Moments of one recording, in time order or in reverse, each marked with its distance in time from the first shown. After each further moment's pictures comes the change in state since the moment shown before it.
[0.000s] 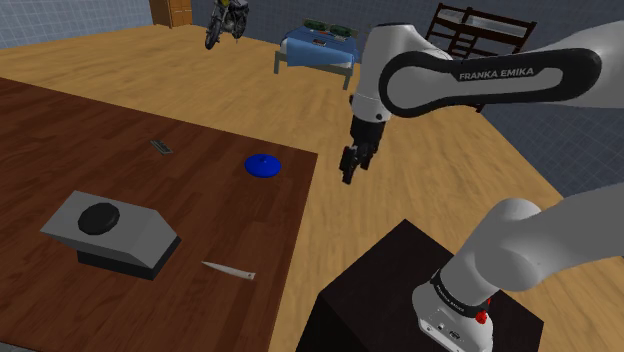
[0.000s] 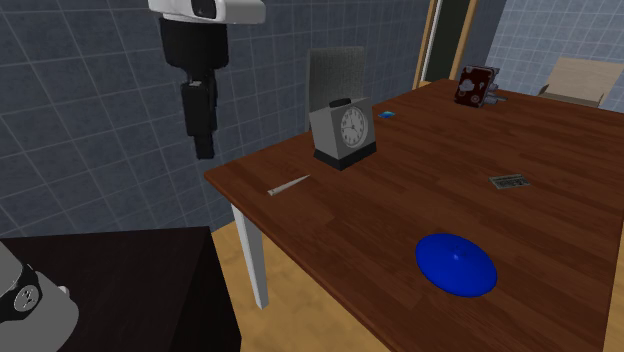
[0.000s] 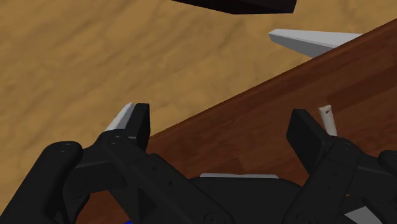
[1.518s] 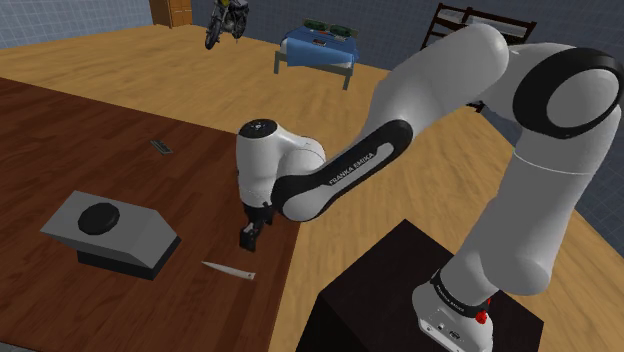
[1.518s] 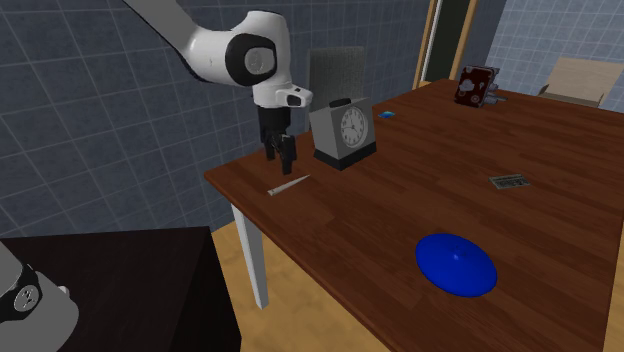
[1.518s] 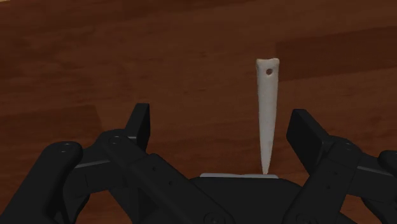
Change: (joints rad) arm 0.173 0.787 0.242 0.302 -0.335 0.504 0.316
